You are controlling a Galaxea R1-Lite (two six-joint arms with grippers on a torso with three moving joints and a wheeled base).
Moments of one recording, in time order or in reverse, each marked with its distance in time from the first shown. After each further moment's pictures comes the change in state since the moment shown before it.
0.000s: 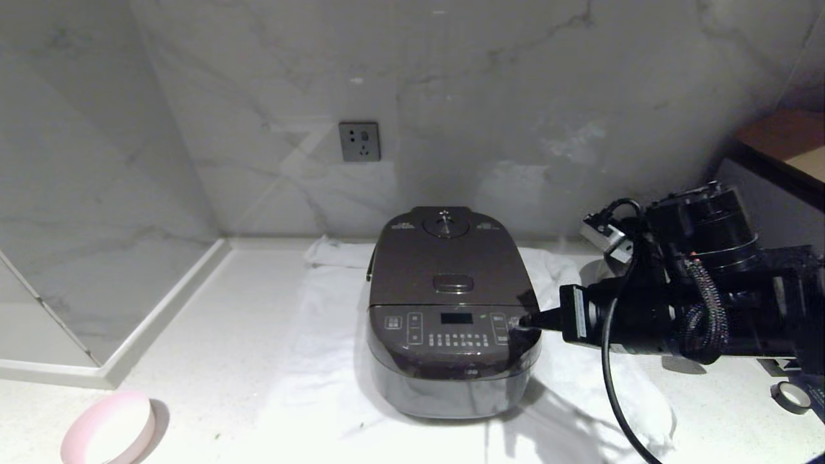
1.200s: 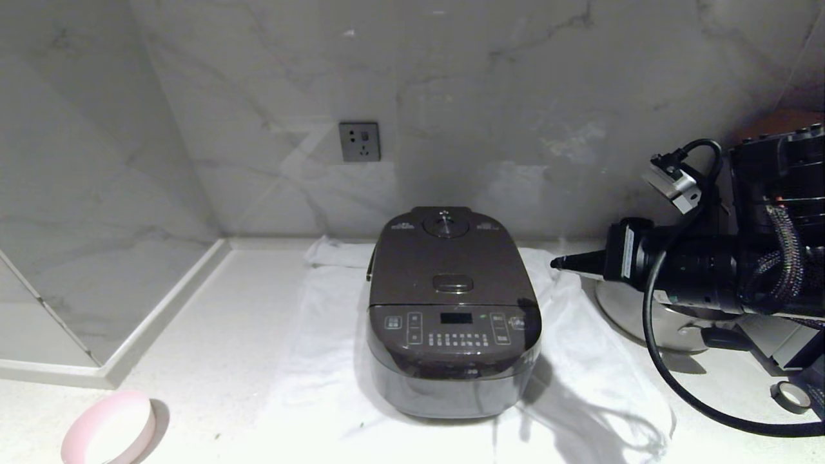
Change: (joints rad) left arm -0.002 0.285 -0.500 -0.060 0.119 -0.117; right arm -0.109 -0.099 -0.053 -0.030 -0.007 0.020
